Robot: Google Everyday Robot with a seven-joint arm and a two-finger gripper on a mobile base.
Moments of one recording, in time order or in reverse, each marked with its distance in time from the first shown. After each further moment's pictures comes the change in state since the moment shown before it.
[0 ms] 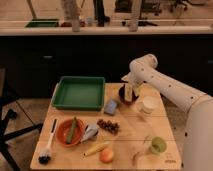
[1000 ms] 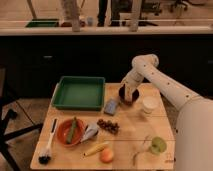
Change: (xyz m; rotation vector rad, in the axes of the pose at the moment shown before) arm -0.007 -0.010 0.017 0.006 -0.135 -0.017
